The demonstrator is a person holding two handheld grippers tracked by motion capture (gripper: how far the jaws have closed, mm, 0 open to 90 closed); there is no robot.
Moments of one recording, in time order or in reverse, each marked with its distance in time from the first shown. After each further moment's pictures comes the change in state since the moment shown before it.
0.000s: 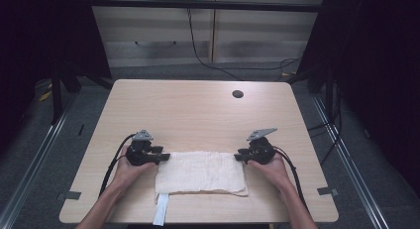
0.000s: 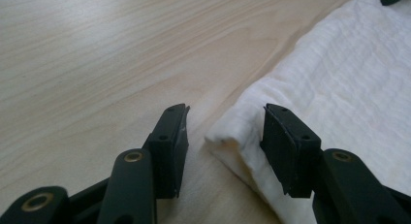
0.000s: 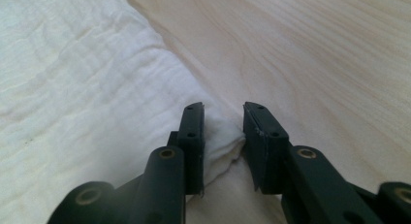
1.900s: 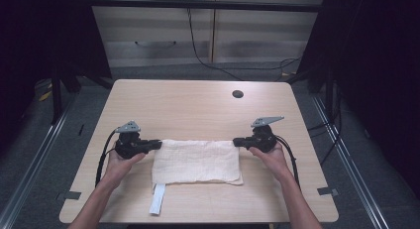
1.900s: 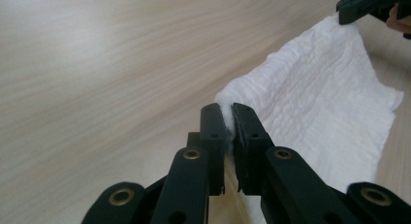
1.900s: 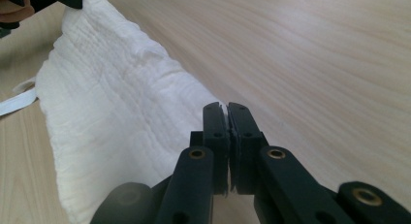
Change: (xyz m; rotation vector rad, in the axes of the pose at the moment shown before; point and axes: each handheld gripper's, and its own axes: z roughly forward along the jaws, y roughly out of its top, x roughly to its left) left arm 0.014 0.020 -0.040 -0.160 -0.045 -0.054; right arm -0.015 0.030 -0.016 -0.160 0.101 0.040
